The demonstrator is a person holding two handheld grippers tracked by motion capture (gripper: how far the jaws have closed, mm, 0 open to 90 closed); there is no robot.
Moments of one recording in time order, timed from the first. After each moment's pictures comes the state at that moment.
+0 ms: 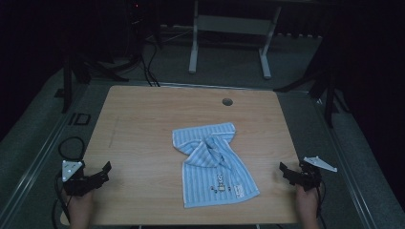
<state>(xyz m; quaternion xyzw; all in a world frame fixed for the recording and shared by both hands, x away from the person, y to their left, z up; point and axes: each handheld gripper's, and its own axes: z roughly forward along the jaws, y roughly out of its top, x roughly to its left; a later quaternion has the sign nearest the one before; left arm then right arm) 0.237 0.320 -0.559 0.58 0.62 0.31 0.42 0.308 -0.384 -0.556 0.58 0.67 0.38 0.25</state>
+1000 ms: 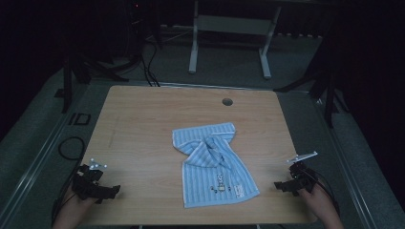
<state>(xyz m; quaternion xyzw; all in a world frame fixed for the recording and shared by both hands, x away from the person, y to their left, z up) 0.241 0.292 -0.532 0.80 0.56 0.13 0.19 0.310 -0.357 -0.522 0.47 0.86 0.18 0.07</state>
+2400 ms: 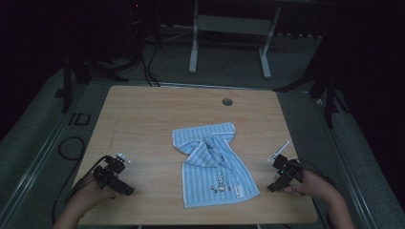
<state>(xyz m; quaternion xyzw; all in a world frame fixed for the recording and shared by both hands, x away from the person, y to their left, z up) 0.282 0.236 -0.523 0.86 0.49 0.02 0.10 0.342 -0.310 -0.513 0.34 0.94 0.08 -0.03</state>
